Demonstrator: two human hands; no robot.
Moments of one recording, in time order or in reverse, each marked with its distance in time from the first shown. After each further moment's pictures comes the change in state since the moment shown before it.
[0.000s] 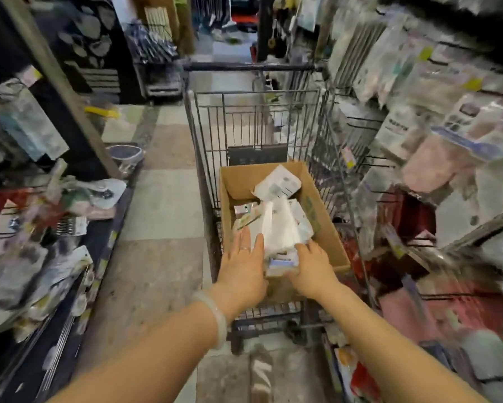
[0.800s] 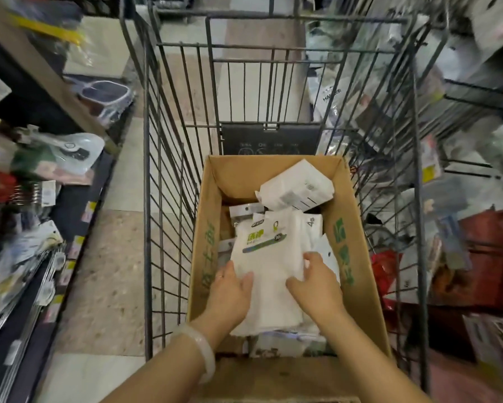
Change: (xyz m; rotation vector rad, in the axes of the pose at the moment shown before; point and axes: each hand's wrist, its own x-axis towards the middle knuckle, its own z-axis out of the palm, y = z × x) left_hand 0.250 -0.057 0.086 -0.680 -0.141 -0.563; right_hand 0.253 0.031 0.020 0.339 -0.165 0.194
